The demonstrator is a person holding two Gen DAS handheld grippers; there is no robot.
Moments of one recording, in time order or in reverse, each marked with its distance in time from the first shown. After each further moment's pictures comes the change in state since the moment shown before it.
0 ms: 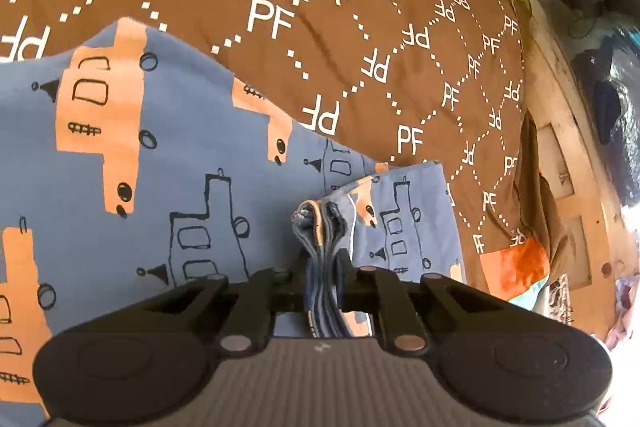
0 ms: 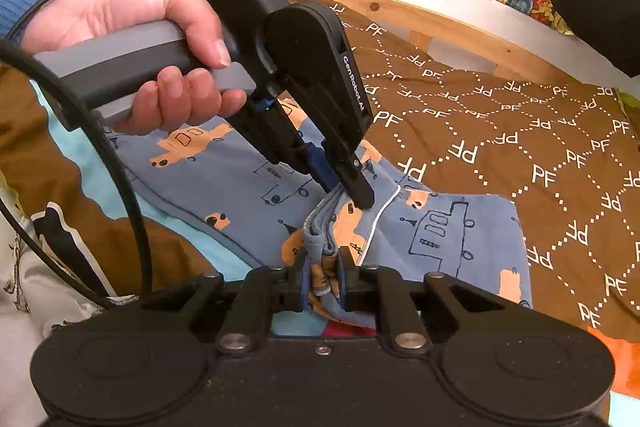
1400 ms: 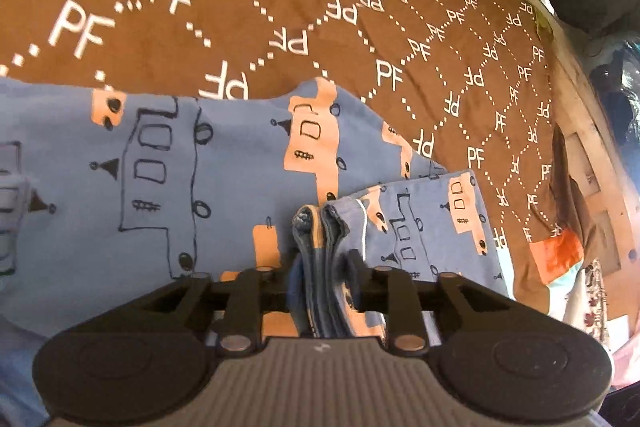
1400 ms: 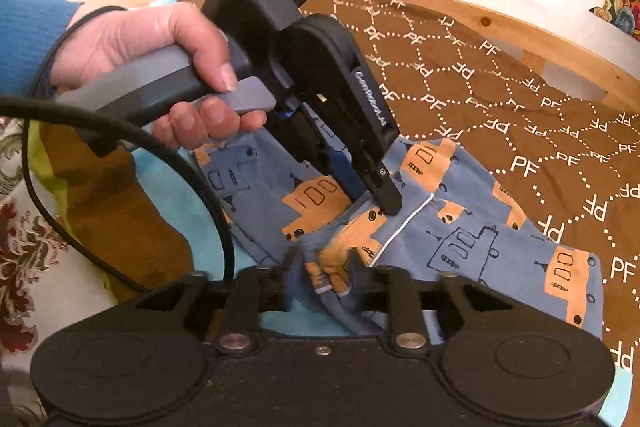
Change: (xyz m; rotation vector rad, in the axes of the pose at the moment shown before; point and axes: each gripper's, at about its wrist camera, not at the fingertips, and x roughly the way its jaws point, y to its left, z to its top) left arm -0.092 0.074 -0.008 0.047 -0.076 0.121; right arm 0.027 0.061 0.056 -0.031 -0.003 0.261
